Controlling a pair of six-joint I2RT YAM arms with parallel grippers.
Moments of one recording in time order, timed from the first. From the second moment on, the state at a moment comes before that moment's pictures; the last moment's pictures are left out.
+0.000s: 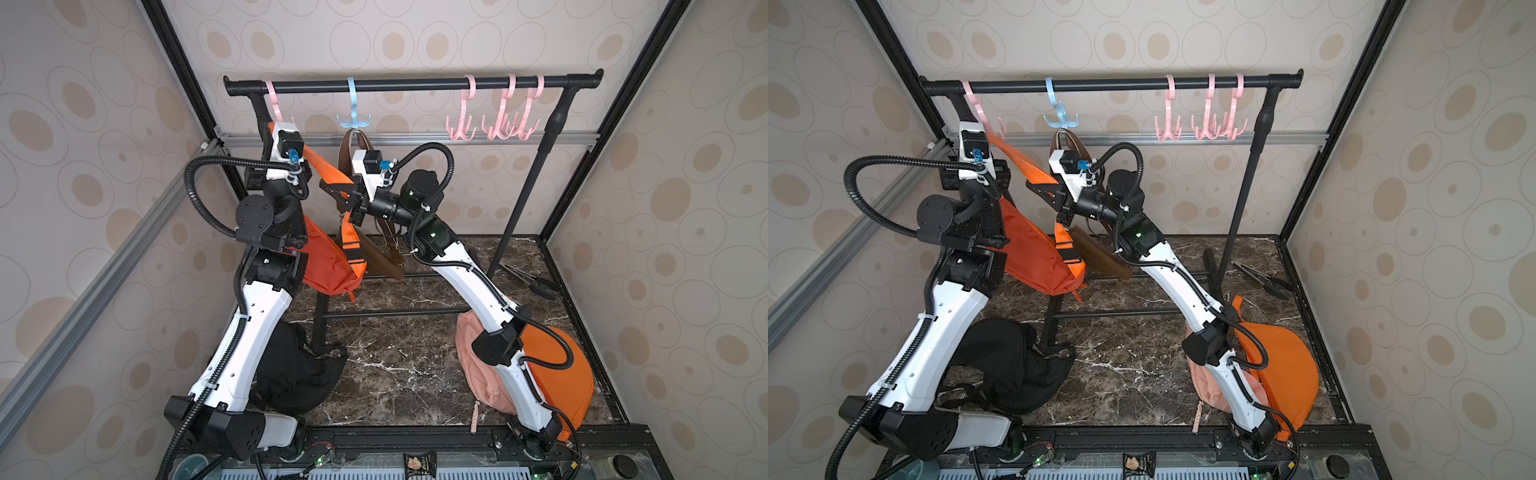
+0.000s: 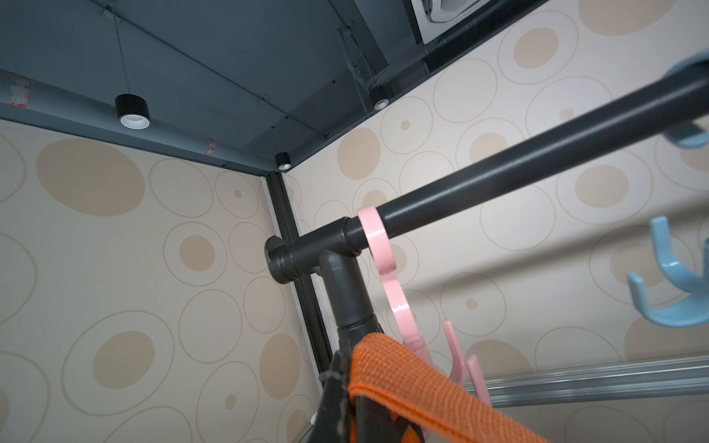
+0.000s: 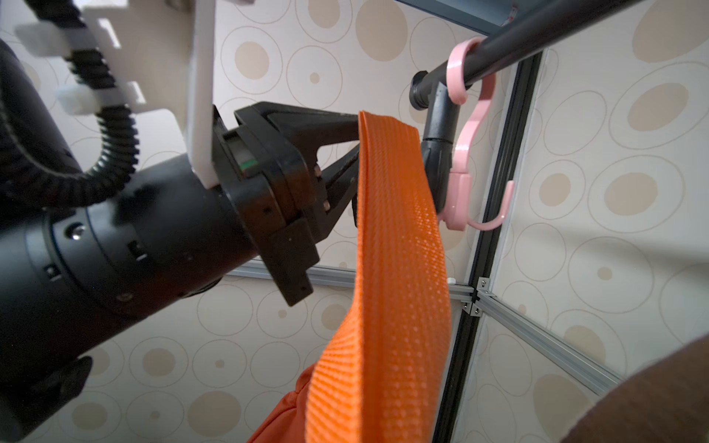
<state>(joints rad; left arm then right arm) -0.24 1.32 1.56 0.49 -0.47 0.68 0.77 2.31 2.73 0.00 -0.66 0.04</state>
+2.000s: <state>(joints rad) -0.75 1.92 2.28 0.02 -0.28 0.76 0.38 1.89 2.62 -0.28 -0.40 0.07</state>
